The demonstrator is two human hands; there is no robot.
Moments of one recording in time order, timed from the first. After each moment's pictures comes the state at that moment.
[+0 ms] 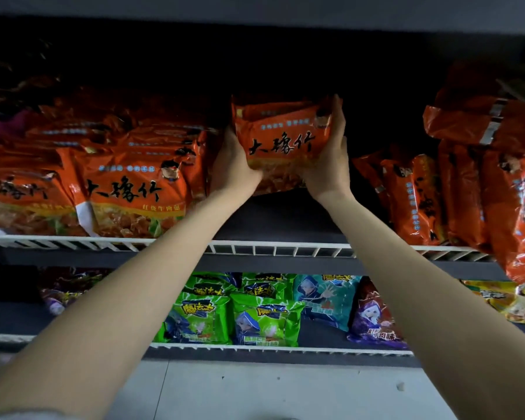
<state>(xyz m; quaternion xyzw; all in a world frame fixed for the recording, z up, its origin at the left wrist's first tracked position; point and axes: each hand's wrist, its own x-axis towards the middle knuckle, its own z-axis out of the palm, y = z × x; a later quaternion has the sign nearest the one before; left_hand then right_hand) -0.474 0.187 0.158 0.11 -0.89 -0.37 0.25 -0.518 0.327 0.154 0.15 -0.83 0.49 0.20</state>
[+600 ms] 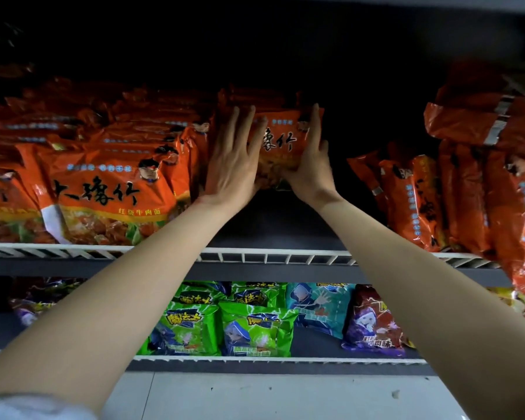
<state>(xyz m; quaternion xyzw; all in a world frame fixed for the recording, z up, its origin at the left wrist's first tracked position) -0.502 0.184 0.134 -0.01 -0.95 0.05 0.31 -0.544 0.321 0.139 0.18 -0.86 0.45 0.14</state>
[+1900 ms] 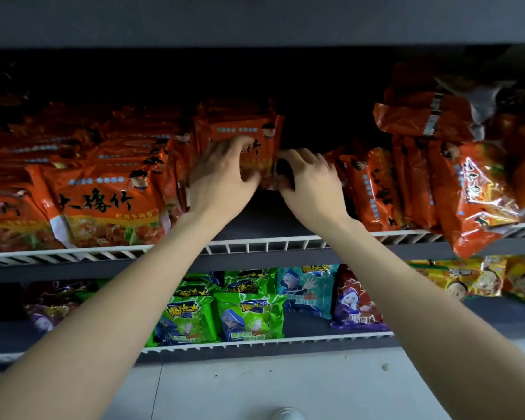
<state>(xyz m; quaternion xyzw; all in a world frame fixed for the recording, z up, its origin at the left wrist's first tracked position) -0.435 0.223 0.180 0.01 -0.94 -0.15 0.29 -0.467 0.372 0.165 0.24 -0.91 0.22 0.26</state>
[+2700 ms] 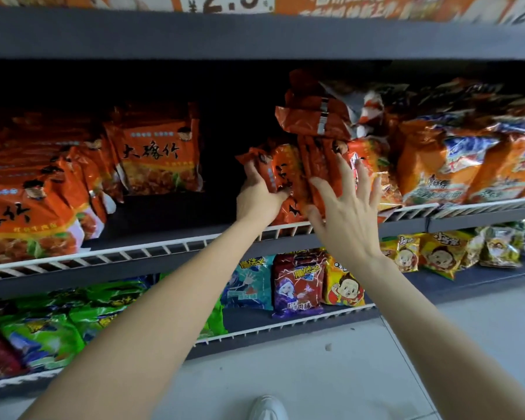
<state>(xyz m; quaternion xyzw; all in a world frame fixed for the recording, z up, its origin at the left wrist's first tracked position) -0.472 0.393 0.152 0.07 -0.89 -0.44 0.08 -0.437 0.542 0.141 0.11 -0.94 0.05 0.32</state>
